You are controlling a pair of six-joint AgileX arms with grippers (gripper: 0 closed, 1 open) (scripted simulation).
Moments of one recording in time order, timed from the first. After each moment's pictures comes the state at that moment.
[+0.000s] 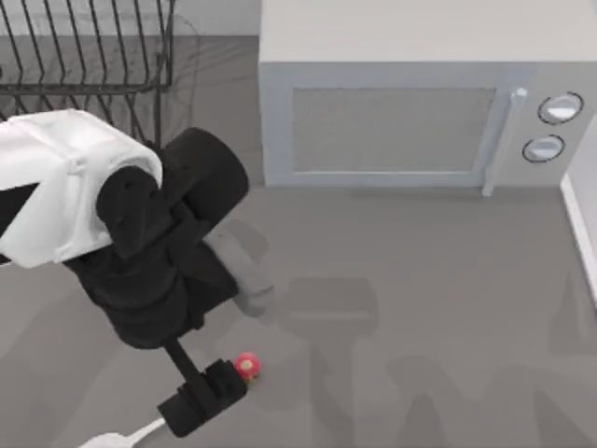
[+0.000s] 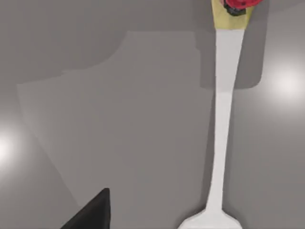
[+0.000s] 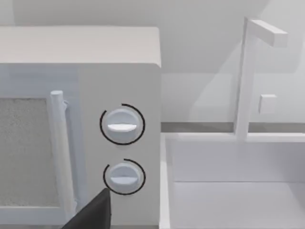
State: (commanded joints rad) left arm -0.67 1.54 1.01 -1.02 0.00 0.30; right arm 0.00 0.00 0.00 0.00 0.00 0.00
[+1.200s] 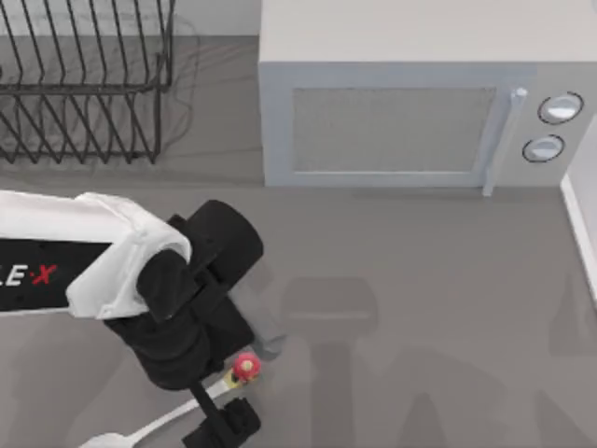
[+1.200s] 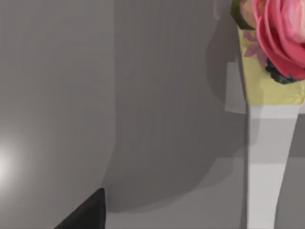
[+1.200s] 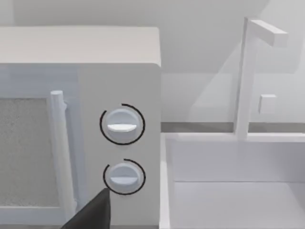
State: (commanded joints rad) left arm -0.68 1.77 0.80 -0.60 0.00 0.31; right arm 0.00 0.00 0.00 0.00 0.00 0.00
